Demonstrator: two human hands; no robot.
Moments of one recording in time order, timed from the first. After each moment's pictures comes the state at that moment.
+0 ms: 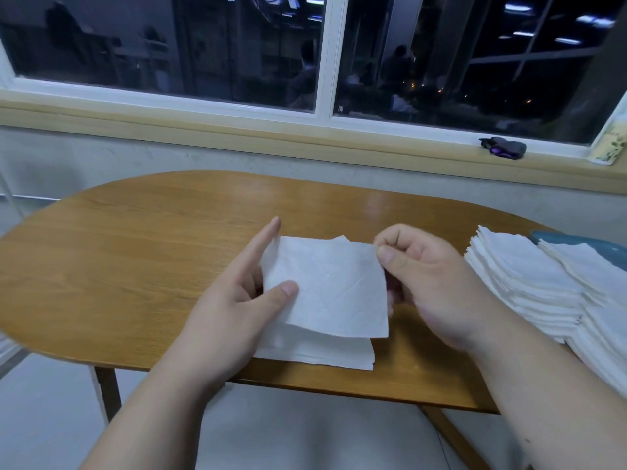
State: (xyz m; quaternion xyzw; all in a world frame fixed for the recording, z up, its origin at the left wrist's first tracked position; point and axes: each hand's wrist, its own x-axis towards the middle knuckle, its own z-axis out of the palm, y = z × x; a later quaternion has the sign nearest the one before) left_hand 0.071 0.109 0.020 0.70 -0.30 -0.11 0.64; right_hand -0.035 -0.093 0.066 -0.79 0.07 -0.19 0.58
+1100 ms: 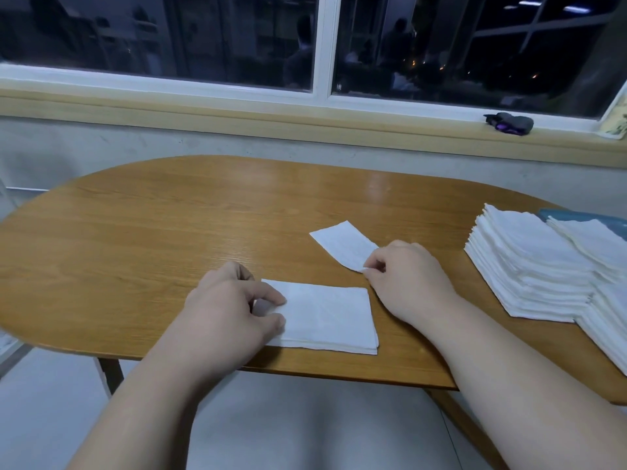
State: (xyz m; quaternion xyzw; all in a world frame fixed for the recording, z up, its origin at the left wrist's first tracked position) left_hand 0.088 0.113 -0.003 0.89 -0.29 -0.06 0.35; right_hand 0.008 -0.127 0.002 -0.95 0.26 -0.13 0.10
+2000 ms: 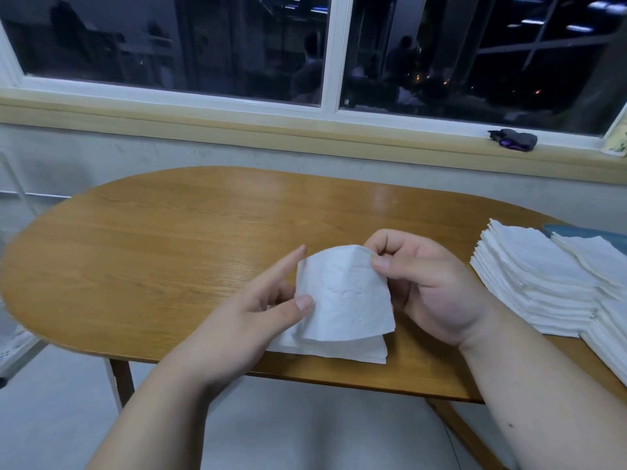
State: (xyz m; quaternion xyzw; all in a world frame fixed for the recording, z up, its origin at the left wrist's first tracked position) left_hand 0.080 0.119 0.007 0.68 -0.33 -0.24 0.60; right_hand -0.023 -0.092 0.053 -0.73 0.03 -0.10 0.67
